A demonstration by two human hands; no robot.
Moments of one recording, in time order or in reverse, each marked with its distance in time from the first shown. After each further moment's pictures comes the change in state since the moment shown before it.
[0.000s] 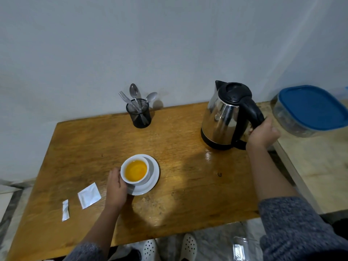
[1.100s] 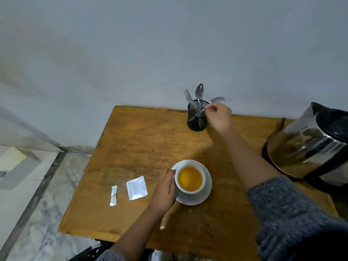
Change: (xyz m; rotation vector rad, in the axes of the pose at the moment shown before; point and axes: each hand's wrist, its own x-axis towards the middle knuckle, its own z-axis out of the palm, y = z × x) left_hand 0.009 -0.011 -0.023 -0.070 -0.230 0.086; right_hand -0.163 0.087 0.214 -0.761 -1.041 -0.449
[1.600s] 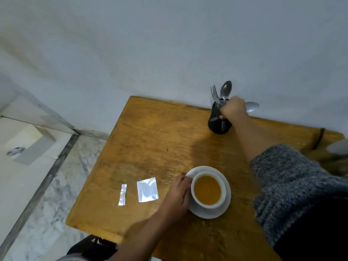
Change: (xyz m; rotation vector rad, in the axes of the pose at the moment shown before) left_hand 0.009 -0.012 -0.001 -0.008 -0.038 0.035; right_hand 0.078 -0.004 0.053 -0.536 -0.141 0.186
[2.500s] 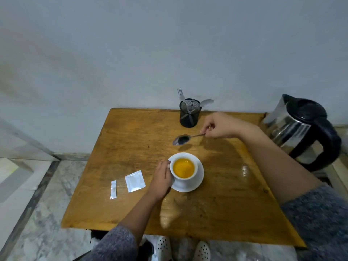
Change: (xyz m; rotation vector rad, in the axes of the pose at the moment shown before) left_hand -0.005 0.022 0.000 -0.036 0.021 -0.111; right_hand -0.151 0.075 -0.092 -0.057 -0.352 -0.502
